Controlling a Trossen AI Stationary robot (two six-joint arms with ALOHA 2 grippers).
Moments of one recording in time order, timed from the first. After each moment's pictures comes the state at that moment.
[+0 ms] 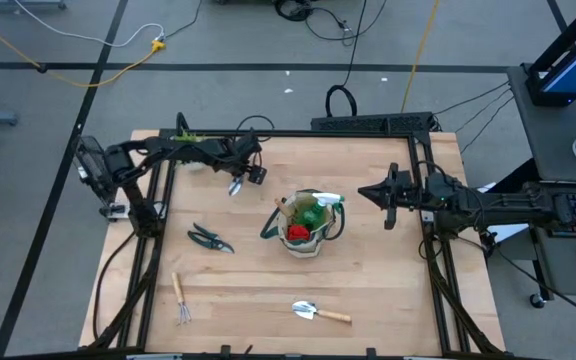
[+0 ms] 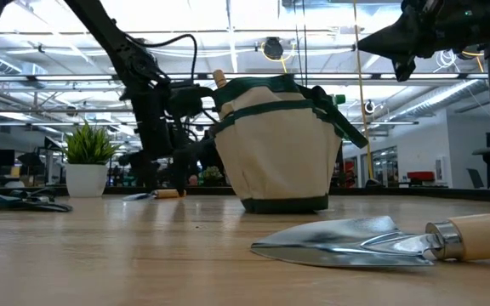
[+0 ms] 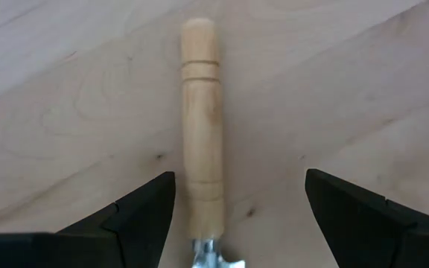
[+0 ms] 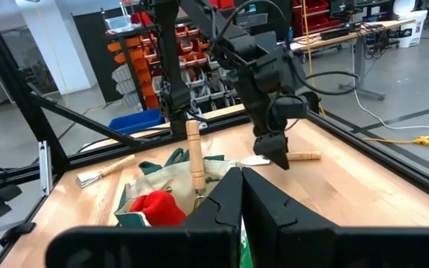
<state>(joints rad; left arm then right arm) 0.57 1.77 0.98 -0.41 -0.10 -0.53 -0.09 0.52 0.35 0.13 0.08 0.23</state>
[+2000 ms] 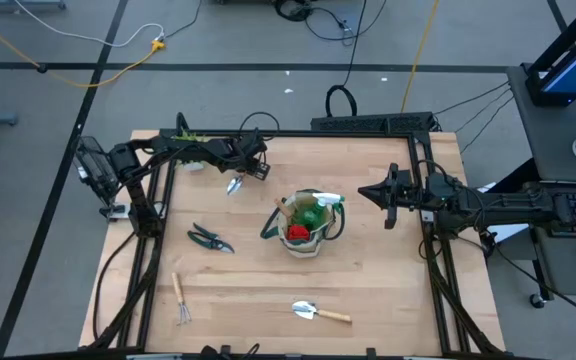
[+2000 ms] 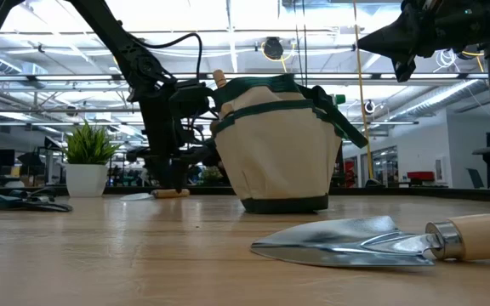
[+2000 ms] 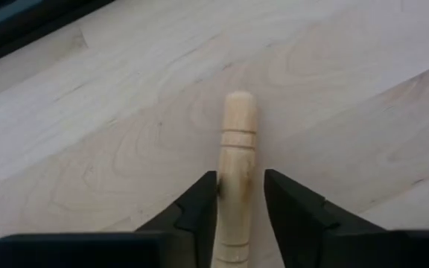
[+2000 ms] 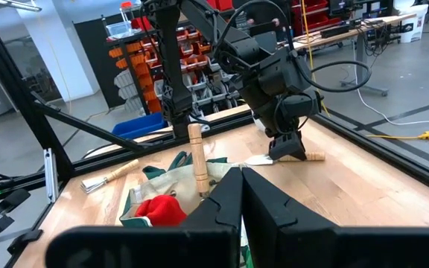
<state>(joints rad) 0.55 1.81 1.02 -0.37 -0.26 -0.50 -0.09 0.52 0.35 0.13 0.08 0.26</state>
